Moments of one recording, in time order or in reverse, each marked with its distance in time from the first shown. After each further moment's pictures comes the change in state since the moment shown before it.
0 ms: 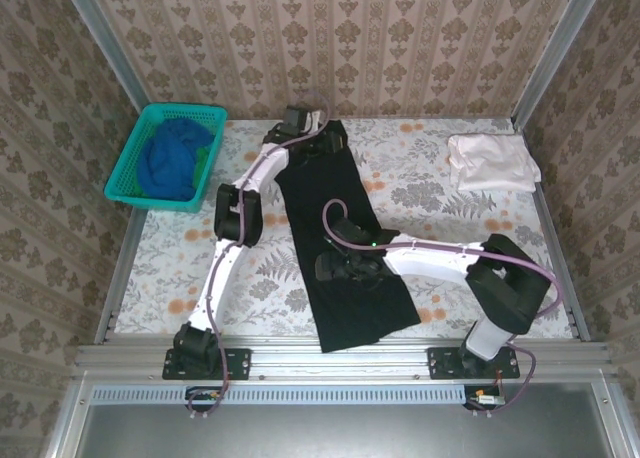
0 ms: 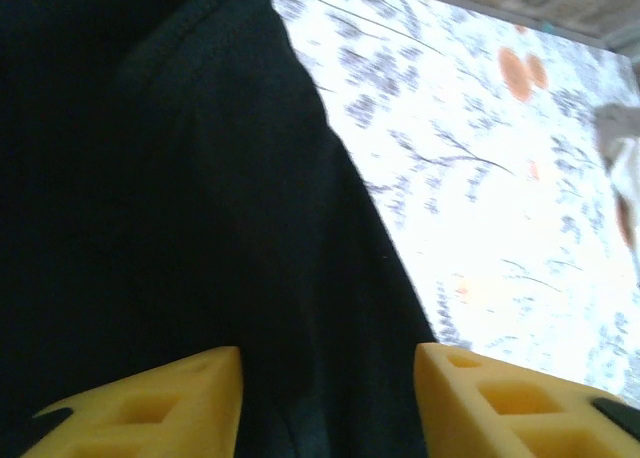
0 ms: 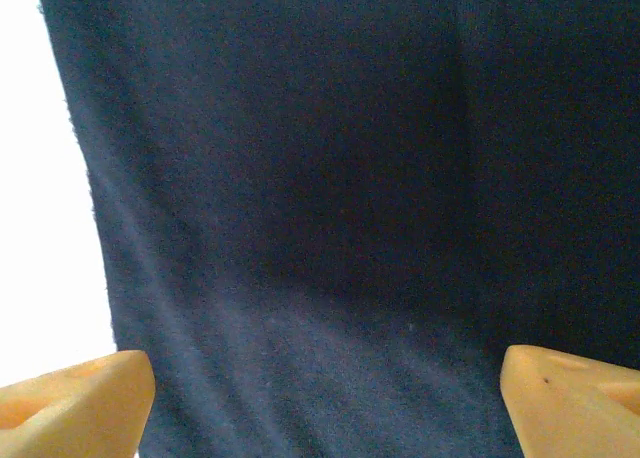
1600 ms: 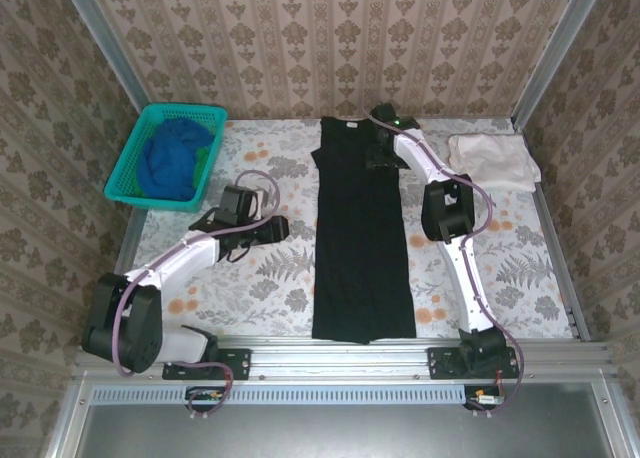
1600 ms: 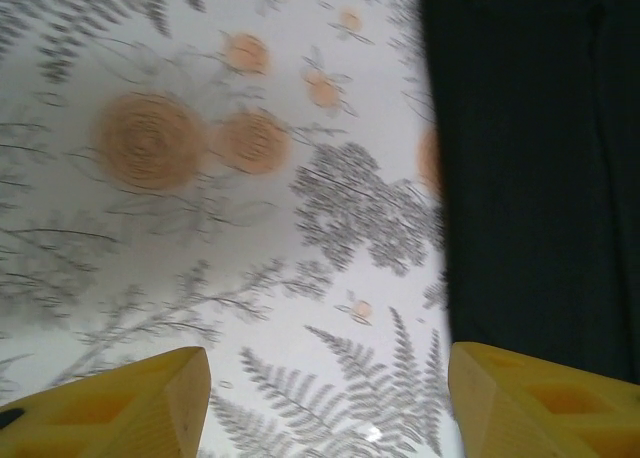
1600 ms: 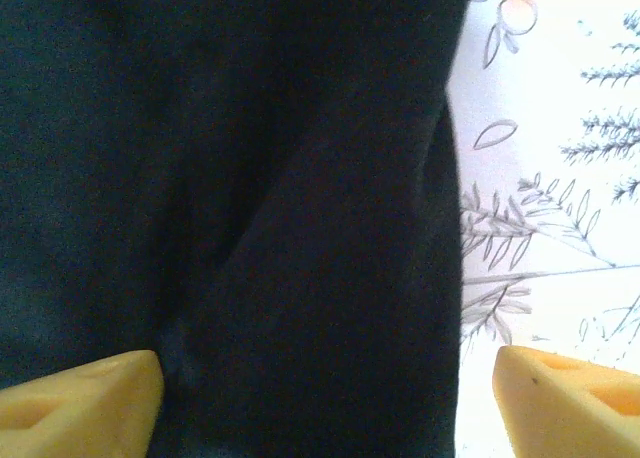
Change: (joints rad) left arm -0.025 -1.485 -1.847 0.170 -0.312 0.038; right arm -0.613 0.998 1.472 -0.585 0.178 -0.503
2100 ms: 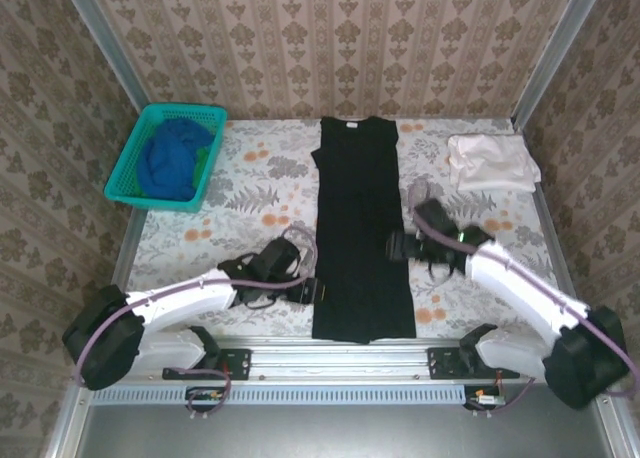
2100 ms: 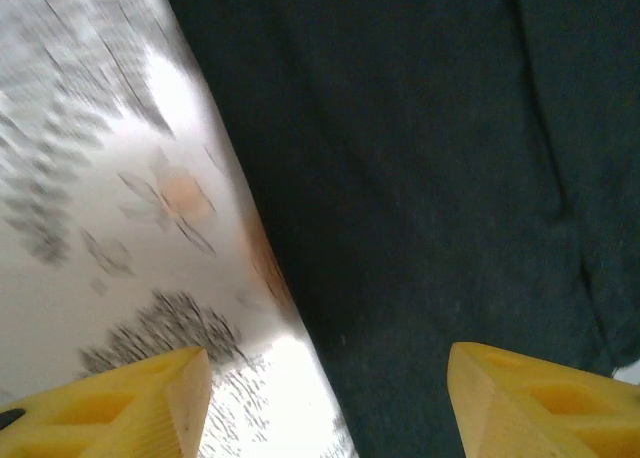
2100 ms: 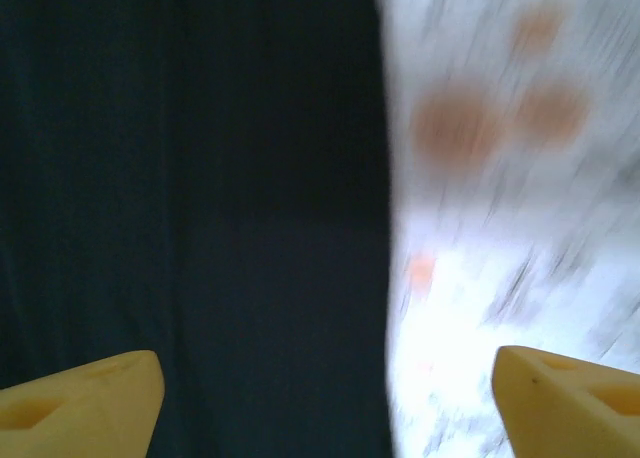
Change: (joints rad) left arm -0.513 -0.129 -0.218 -0.008 -0.013 -0.212; right arm 0.267 -1.523 -1.742 0.321 -0.138 0.315
